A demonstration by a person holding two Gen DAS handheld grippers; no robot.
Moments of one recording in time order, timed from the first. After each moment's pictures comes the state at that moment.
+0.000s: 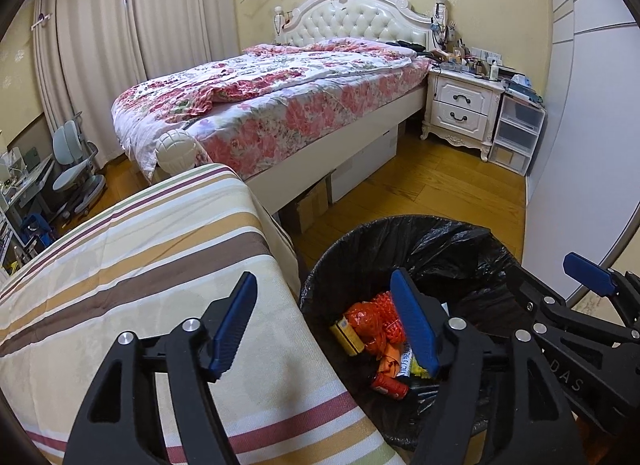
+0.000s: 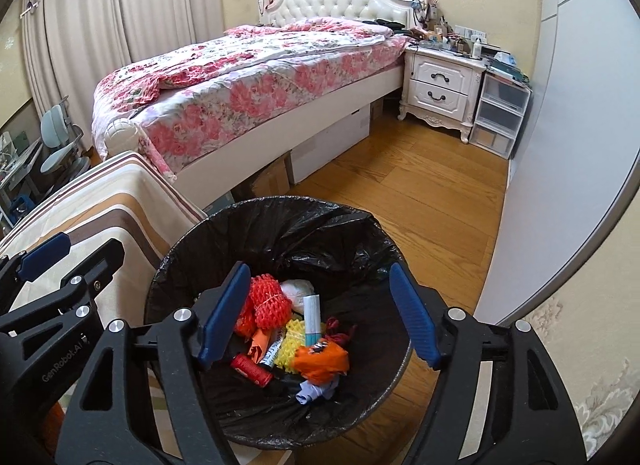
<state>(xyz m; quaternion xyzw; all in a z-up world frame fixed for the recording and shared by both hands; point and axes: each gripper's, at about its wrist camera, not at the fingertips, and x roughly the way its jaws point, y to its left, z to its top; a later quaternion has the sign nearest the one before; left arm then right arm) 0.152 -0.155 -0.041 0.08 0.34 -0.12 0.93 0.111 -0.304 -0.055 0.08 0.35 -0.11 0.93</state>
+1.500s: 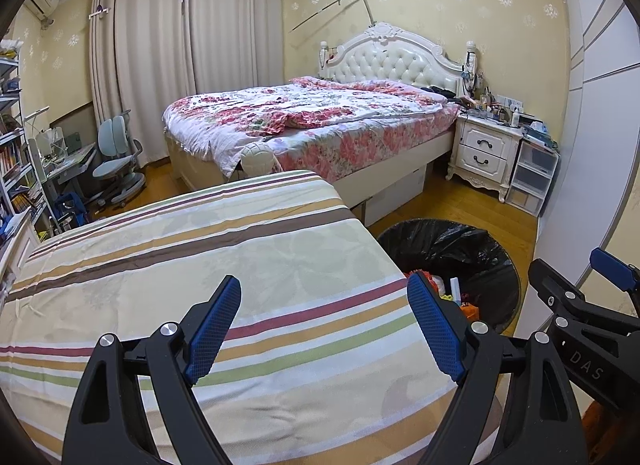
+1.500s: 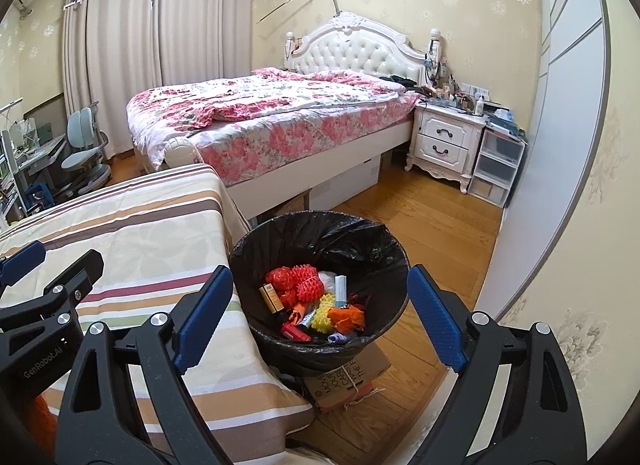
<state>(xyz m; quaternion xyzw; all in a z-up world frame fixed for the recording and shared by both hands) 0.021 -0.057 0.000 0.04 0.28 -0.07 0.96 -0.016 -0.222 -0.001 0.02 0.27 -0.09 0.96</state>
